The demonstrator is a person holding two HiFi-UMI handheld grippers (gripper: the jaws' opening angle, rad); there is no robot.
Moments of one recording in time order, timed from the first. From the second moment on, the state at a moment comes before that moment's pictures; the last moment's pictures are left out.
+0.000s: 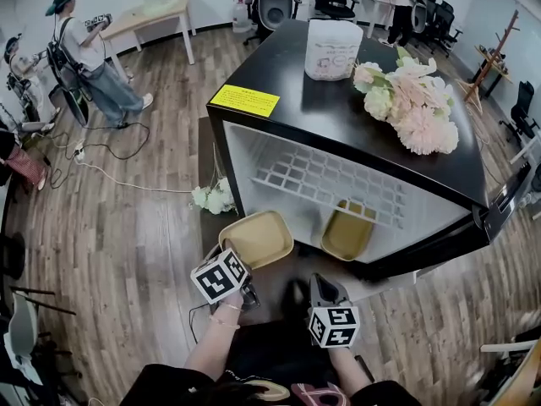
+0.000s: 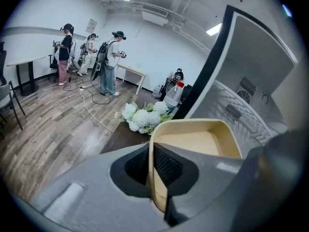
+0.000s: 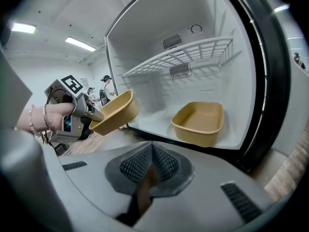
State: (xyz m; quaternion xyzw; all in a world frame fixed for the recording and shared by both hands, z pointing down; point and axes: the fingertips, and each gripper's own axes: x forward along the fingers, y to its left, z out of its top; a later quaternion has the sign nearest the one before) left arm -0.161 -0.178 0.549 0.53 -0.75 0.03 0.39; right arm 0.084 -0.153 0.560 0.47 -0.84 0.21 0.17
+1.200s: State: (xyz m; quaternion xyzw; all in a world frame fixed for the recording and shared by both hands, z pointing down) left arm -0.214 -0.153 0.615 0.53 -0.73 0.13 0.41; right arm 0.051 -0.135 0.575 0.49 -0.82 0.22 0.19
